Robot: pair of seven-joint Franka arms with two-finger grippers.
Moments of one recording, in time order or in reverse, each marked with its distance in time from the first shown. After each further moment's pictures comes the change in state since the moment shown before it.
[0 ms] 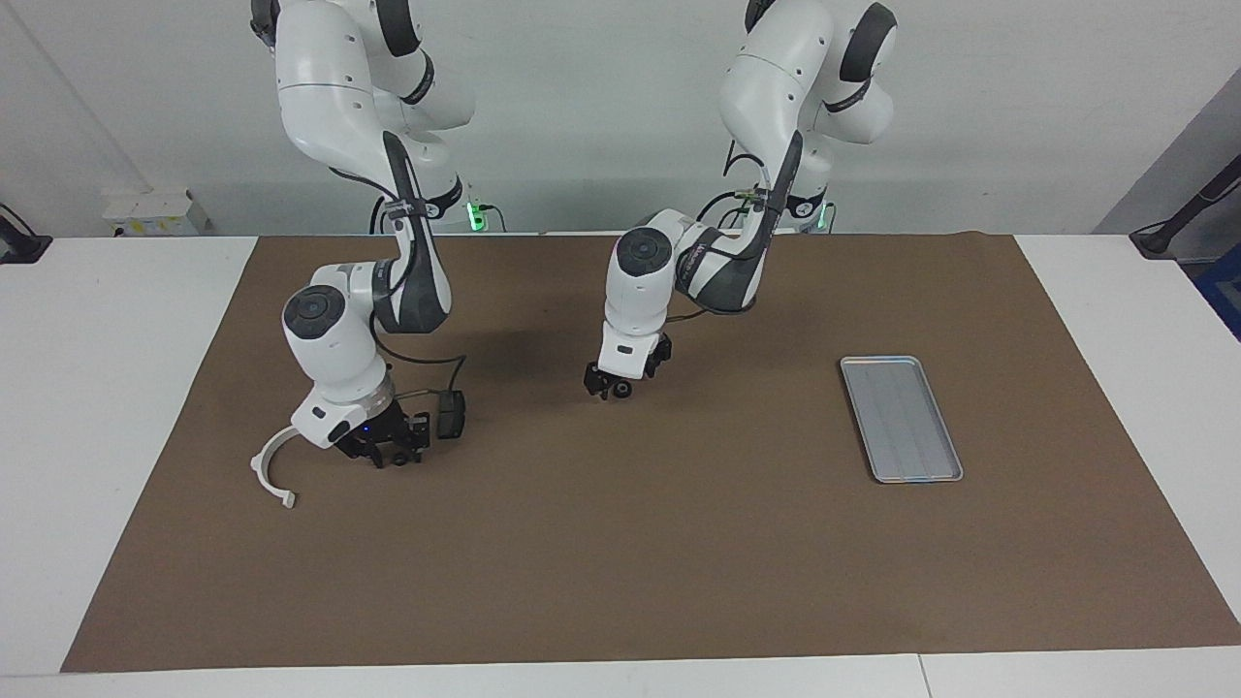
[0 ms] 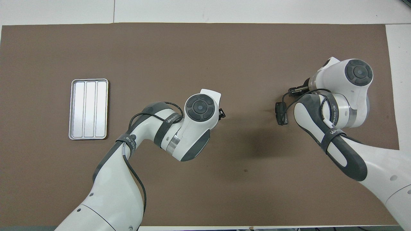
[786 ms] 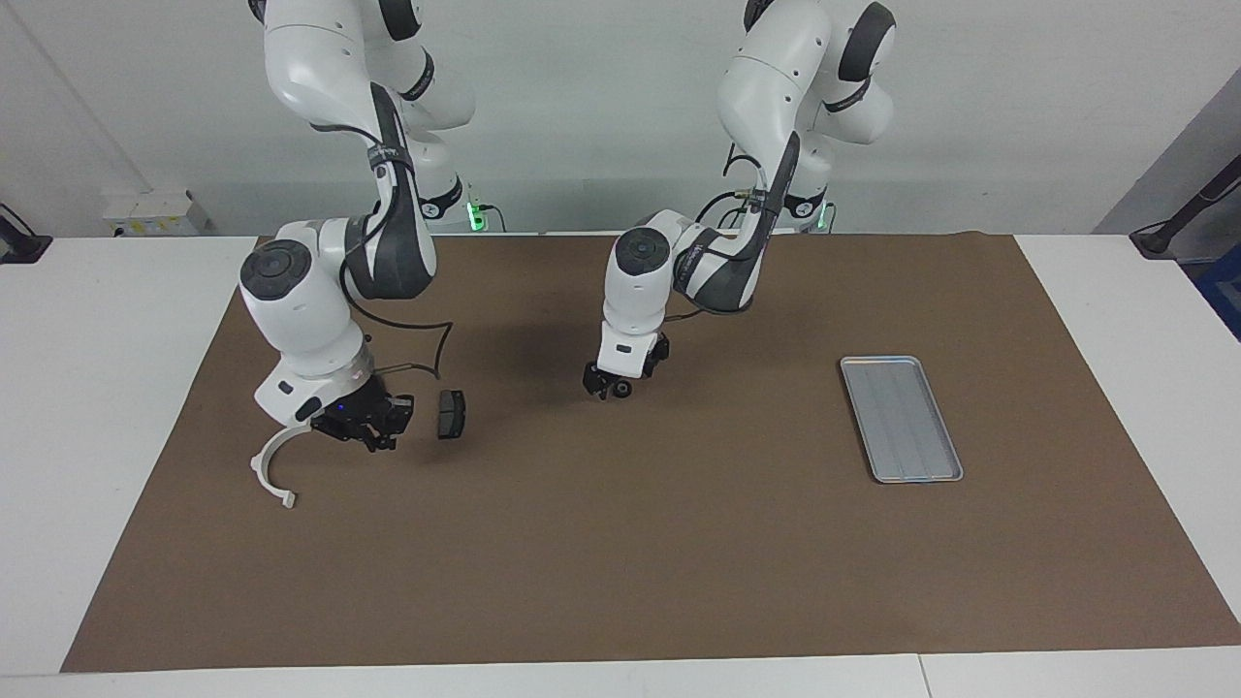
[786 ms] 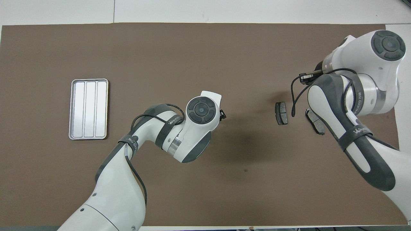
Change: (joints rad) left arm -0.012 0.013 0.003 0.000 0.000 0.010 -0.025; right arm 0.006 -0.076 0.003 0.202 0.000 -0.292 0.012
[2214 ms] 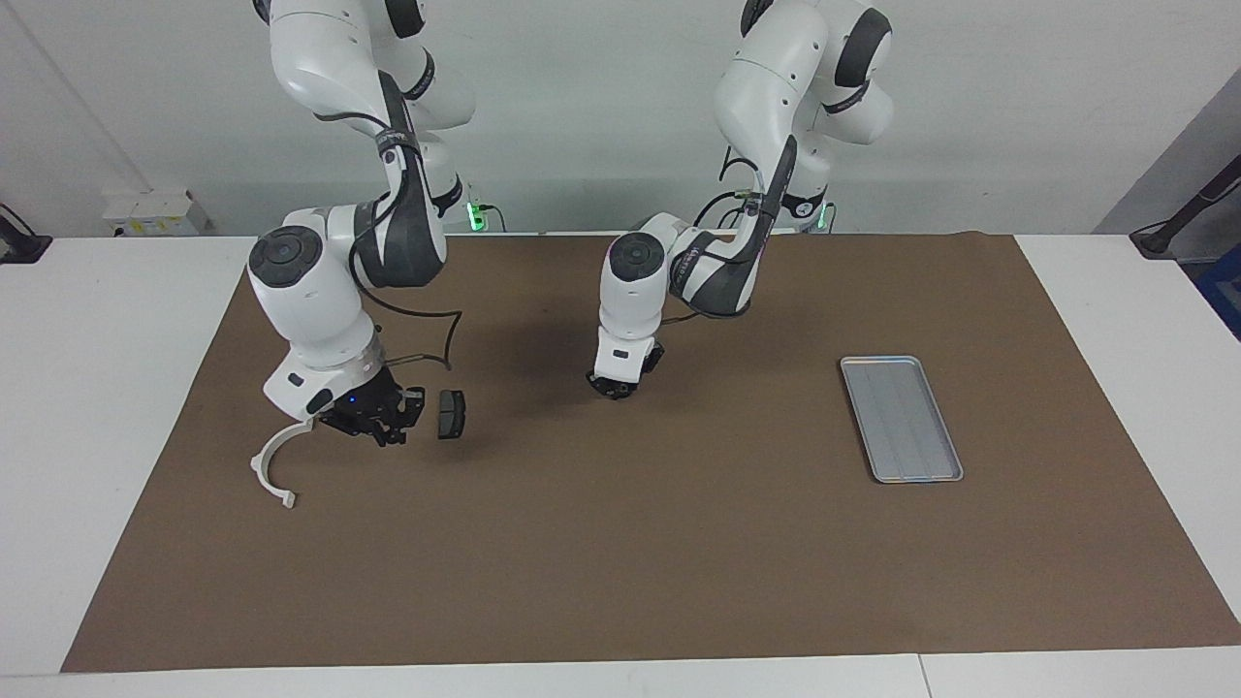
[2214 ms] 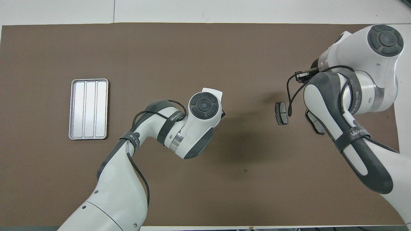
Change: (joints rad) left arm -0.005 0.017 0.014 0.050 0.002 -0.043 -0.012; right arm 0.028 0.001 0.001 0.015 0.000 -0.017 0.011
